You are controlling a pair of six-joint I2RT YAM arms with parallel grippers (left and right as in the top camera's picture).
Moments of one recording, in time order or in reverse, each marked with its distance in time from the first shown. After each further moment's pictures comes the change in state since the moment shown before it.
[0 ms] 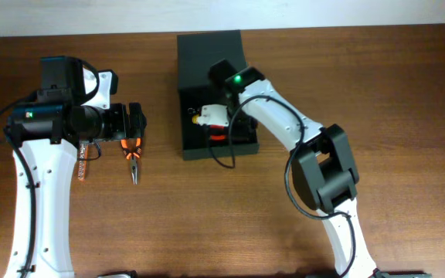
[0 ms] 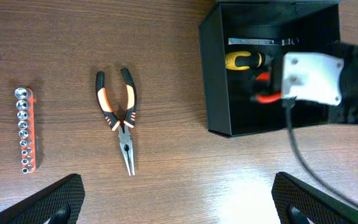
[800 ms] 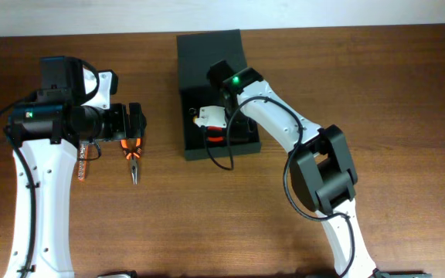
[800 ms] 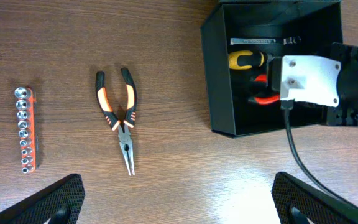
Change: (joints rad) left arm 0.000 0.000 0.000 0.000 0.000 0.000; right arm 0.024 0.000 0.000 0.001 -0.006 -0.005
